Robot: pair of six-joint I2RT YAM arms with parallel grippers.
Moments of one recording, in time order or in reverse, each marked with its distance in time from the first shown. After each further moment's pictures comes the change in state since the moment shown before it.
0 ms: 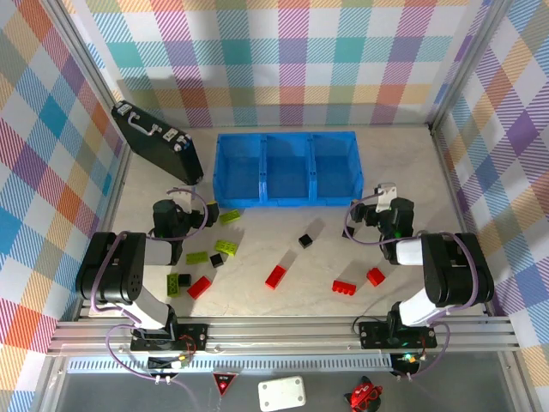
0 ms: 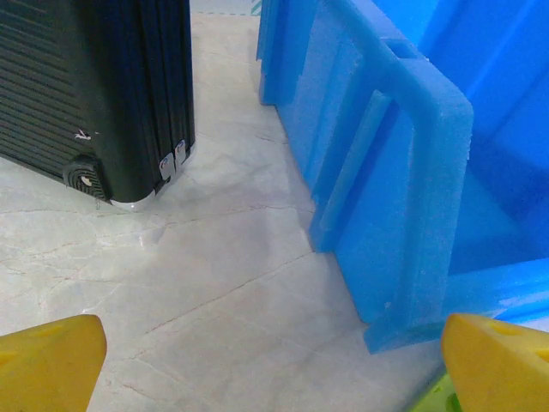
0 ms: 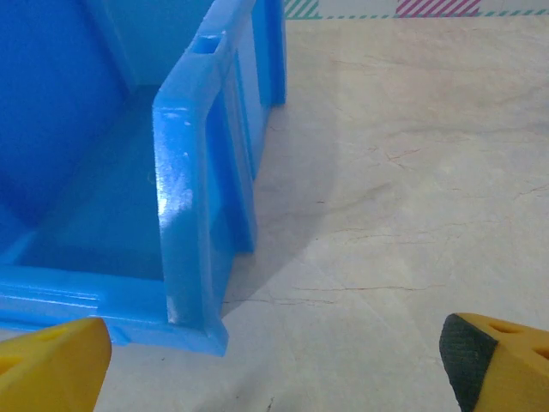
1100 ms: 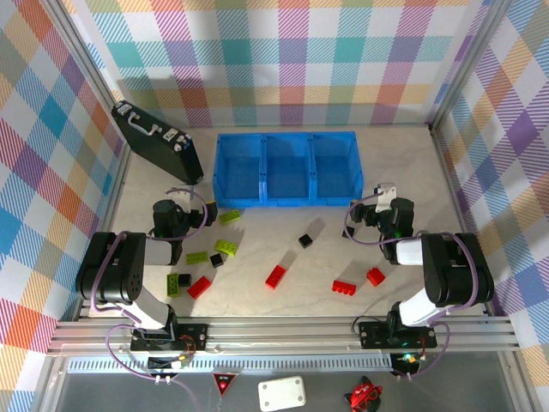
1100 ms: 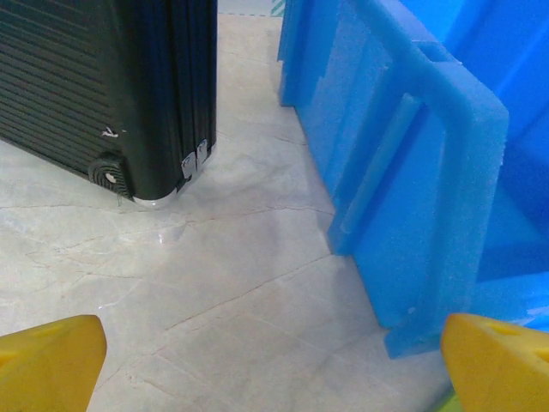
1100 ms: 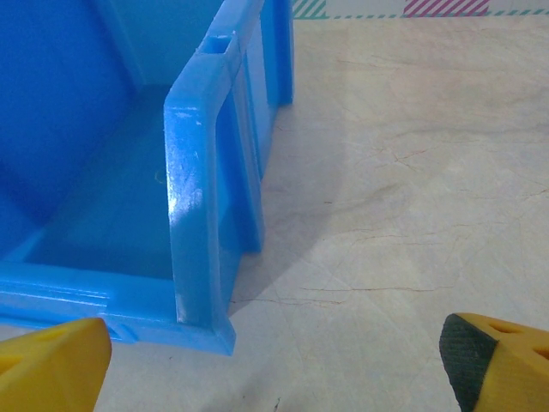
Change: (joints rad) left arm 0.000 0.000 0.000 0.000 -0.045 -0.009; right arm -0.001 0.000 0.000 0.000 -0.017 0.000
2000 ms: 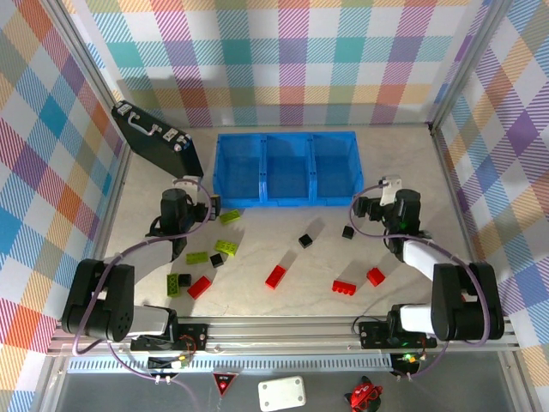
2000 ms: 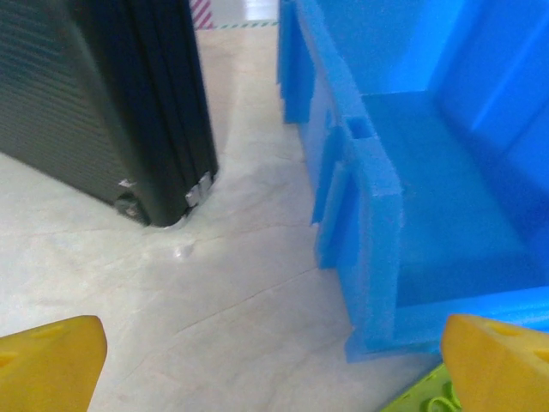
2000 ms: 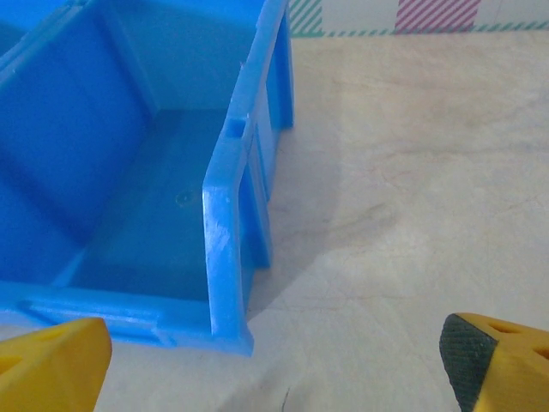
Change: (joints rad) left arm -0.148 -0.249 0.133 -0.467 -0.251 0.026; right arm 0.003 -0.242 0.089 -0.383 0.004 0.024
